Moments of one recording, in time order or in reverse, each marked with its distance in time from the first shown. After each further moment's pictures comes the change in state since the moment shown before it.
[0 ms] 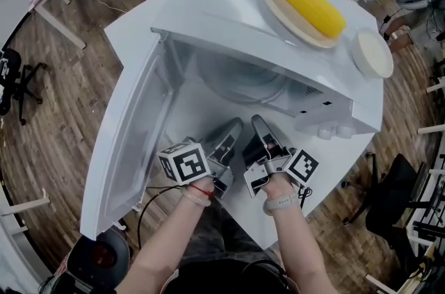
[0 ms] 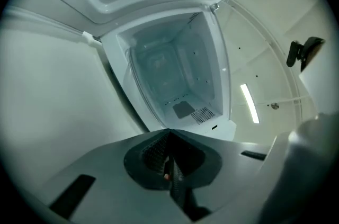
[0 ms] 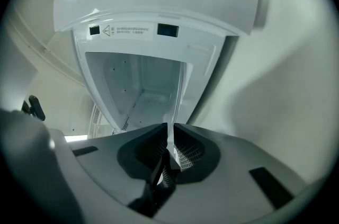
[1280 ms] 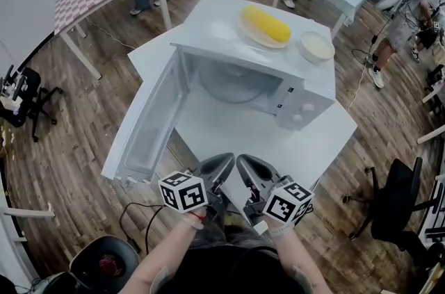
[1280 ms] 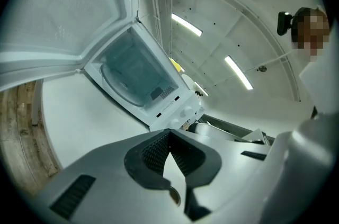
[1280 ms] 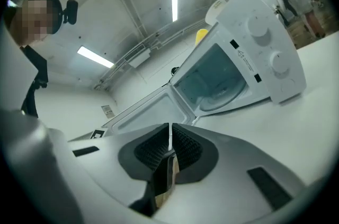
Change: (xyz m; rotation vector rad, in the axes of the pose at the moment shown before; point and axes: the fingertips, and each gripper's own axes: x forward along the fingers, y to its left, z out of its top) left arm -0.087 -0.089 -0.082 0.313 0.082 0.023; right arm -0.128 0.094 -0.095 -0.752 0.240 0.115
